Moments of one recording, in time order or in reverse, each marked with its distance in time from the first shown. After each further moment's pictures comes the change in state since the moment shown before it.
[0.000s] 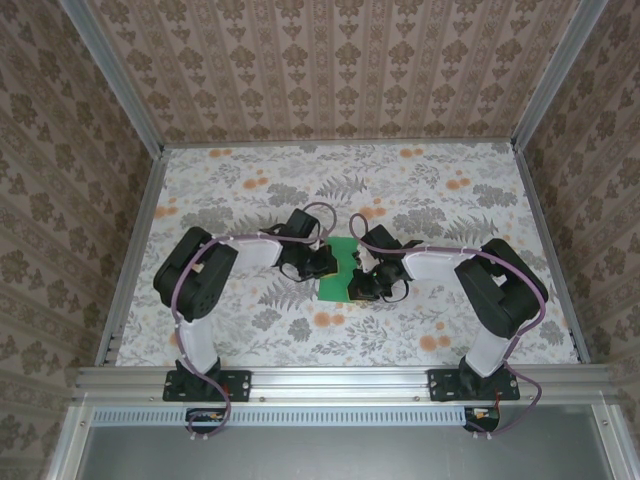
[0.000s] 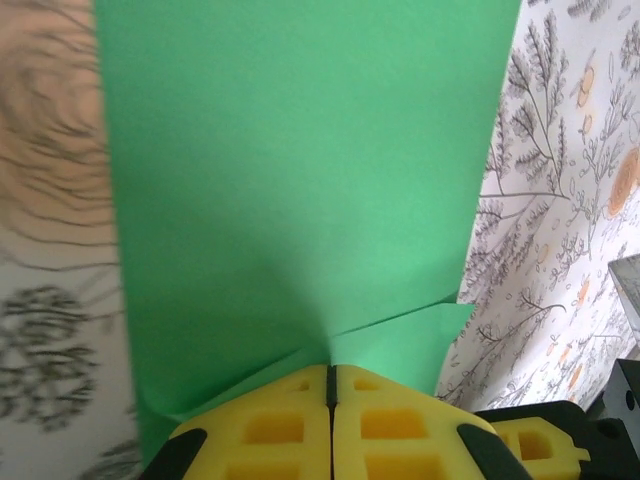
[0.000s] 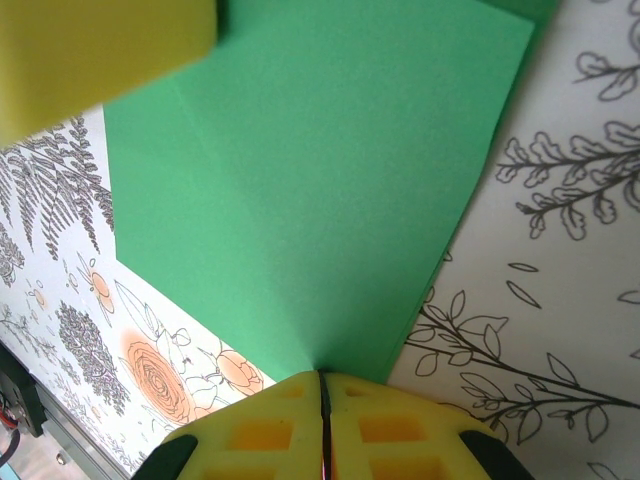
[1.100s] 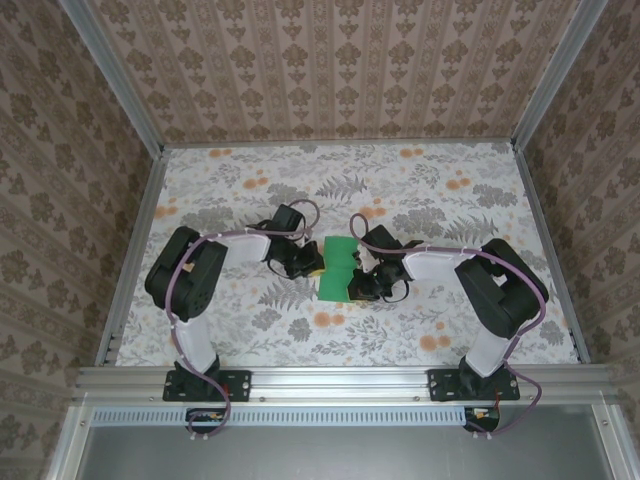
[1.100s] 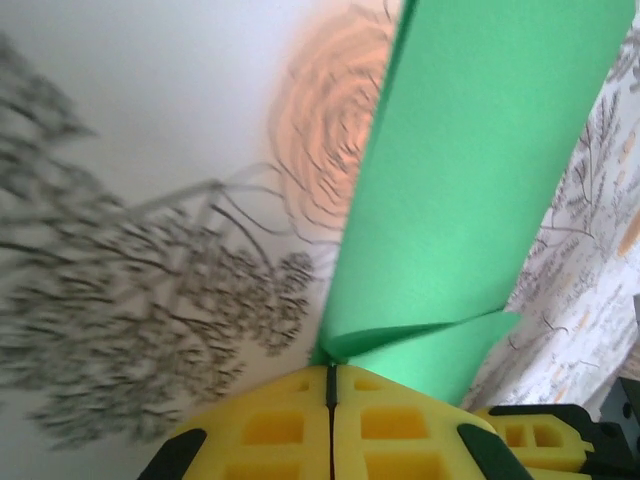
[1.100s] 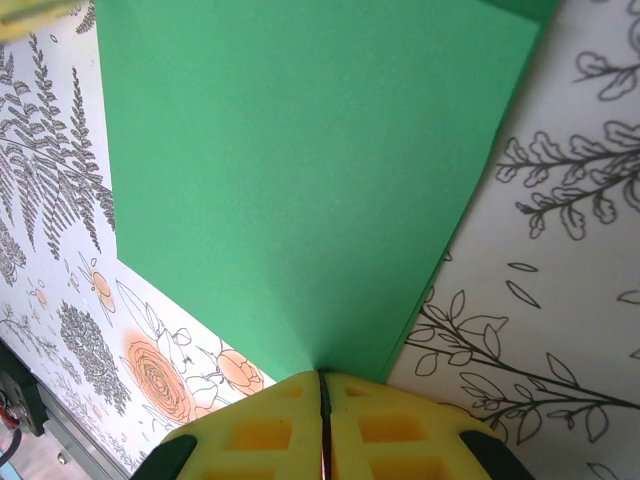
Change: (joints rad) left arm 0.092 -0.034 -0.005 -0.101 0.002 -0.035; right arm -0.001 -0.002 -0.004 0.006 -0.004 0.000
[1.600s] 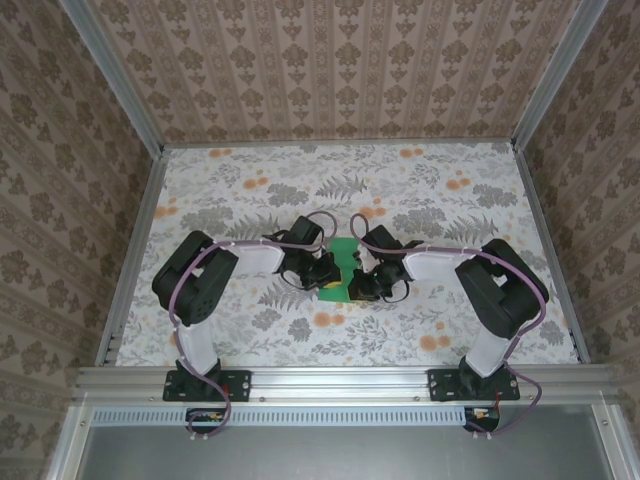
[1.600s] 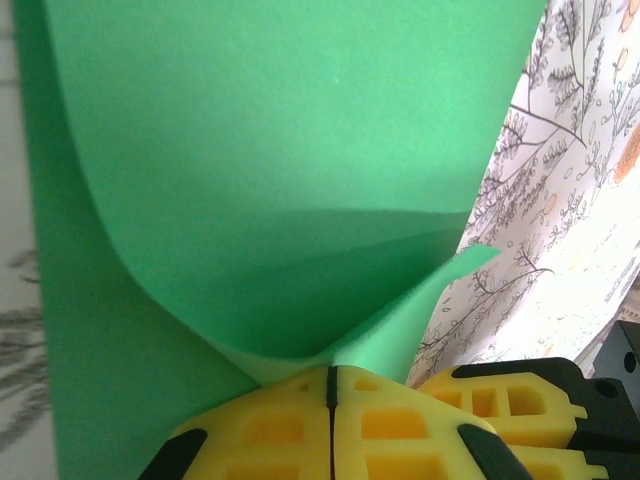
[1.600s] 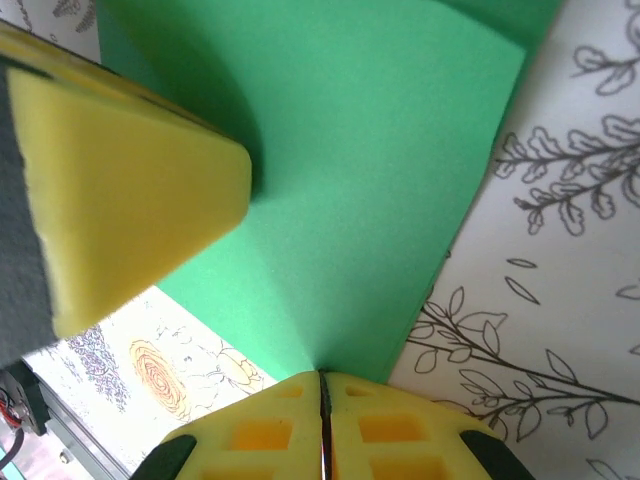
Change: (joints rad) left arm -0.142 0.007 -0.032 0.090 0.022 -0.109; right arm 0.000 0.000 -0.001 0.004 -0.002 0.003
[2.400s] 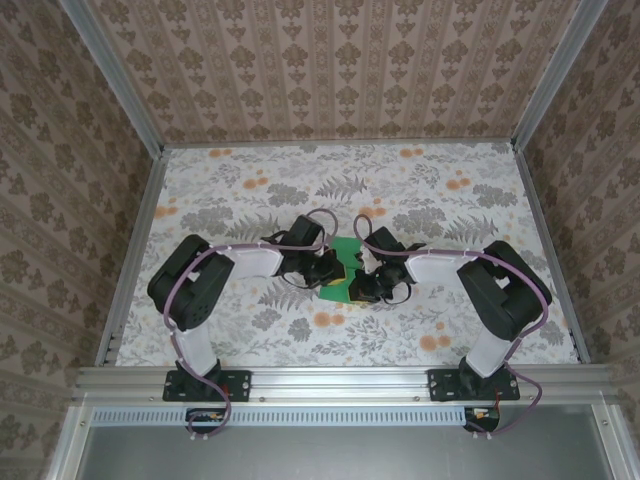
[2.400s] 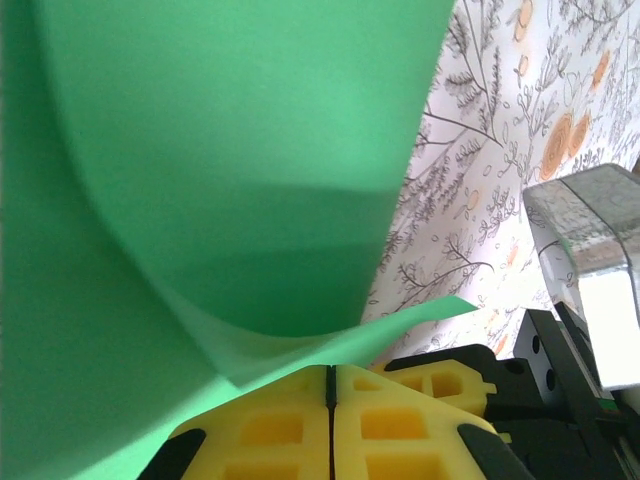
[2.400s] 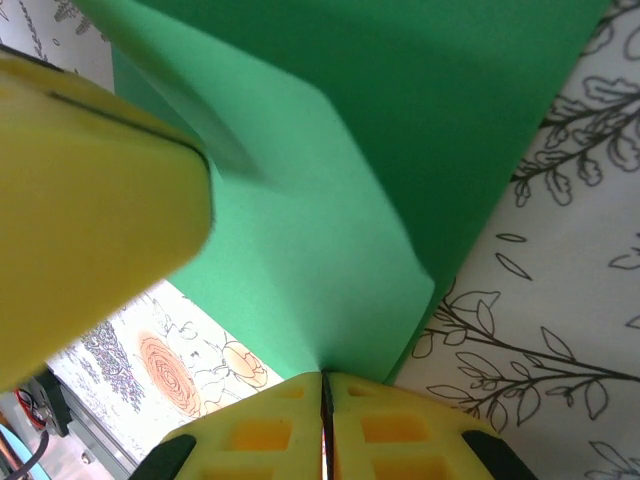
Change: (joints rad) left arm -0.035 -0.036 -0.019 0.086 0.017 -0.053; right arm -0.002 -0.020 -0.032 0.045 -0.024 0.053
